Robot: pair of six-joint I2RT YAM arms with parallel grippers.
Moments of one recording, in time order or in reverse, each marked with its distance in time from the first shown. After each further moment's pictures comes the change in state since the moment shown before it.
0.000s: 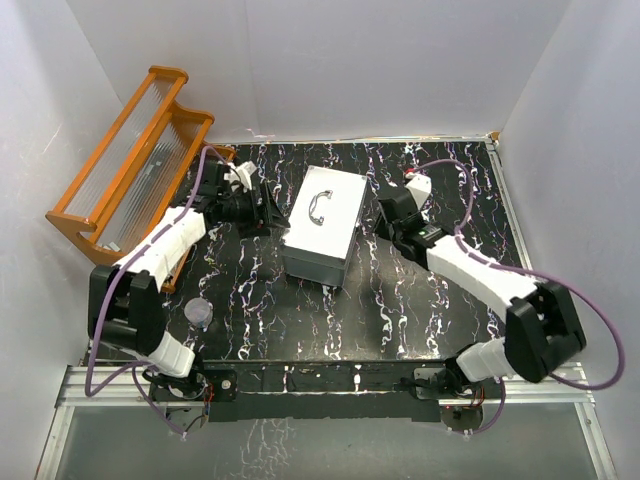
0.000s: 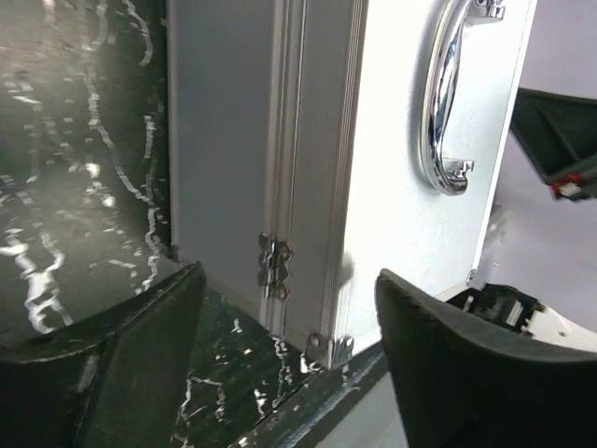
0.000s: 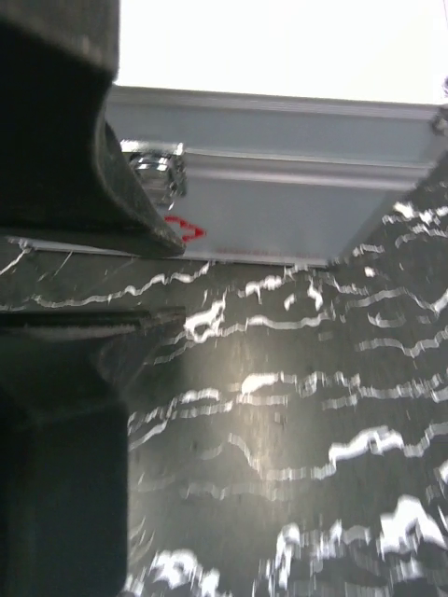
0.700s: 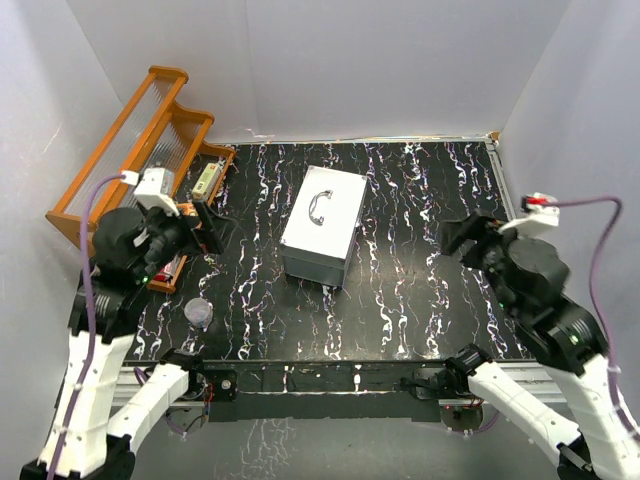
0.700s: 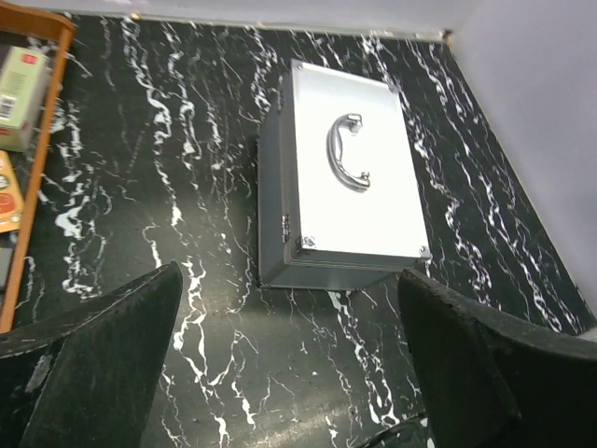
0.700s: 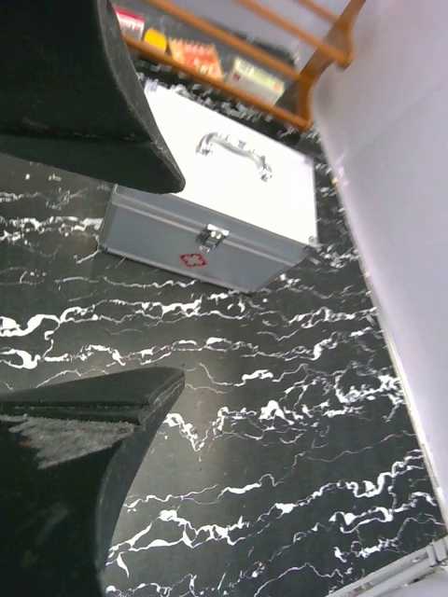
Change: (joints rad) left arm 0.000 -0.779 0.026 -0.240 -0.420 0.183; right arm -0.003 -0.798 0.139 -0.510 0.055 -0.219
